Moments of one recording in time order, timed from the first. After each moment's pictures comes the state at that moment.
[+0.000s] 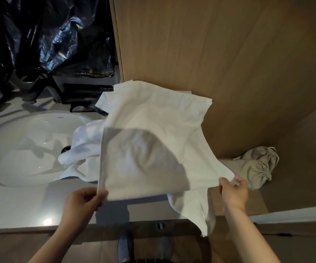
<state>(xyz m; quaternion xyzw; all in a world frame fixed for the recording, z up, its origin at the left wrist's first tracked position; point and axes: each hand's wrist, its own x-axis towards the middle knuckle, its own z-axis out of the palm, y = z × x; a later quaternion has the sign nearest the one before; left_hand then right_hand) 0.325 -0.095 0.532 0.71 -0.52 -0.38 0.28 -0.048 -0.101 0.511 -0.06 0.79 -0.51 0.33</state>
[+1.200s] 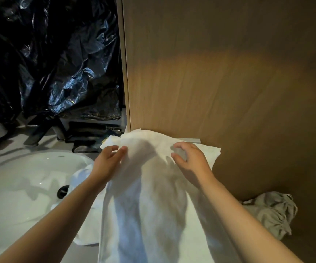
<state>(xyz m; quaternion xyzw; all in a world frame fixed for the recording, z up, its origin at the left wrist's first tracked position) 0.280 -0.322 0.595 0.67 -0.47 -0.43 0.38 0.030 -0.306 0.619 -0.69 0.63 -0.28 0.22</state>
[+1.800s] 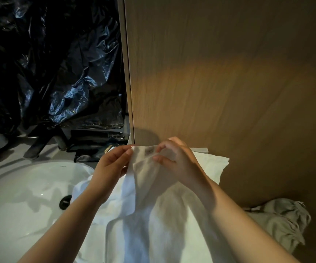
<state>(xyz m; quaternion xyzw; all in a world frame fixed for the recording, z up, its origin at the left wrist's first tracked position) 0.272 -0.320 0.635 0.48 -0.44 -0.57 0.49 0.070 -0.337 0.638 -0.75 0.51 -0.35 0.23</state>
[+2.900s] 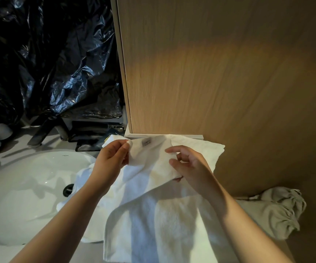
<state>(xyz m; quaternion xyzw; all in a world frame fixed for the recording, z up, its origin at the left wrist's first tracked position) 0.261 -0.290 0.643 0.53 -0.47 -0.52 0.48 0.040 -0.273 0.626 -0.58 0.51 -0.43 0.47</state>
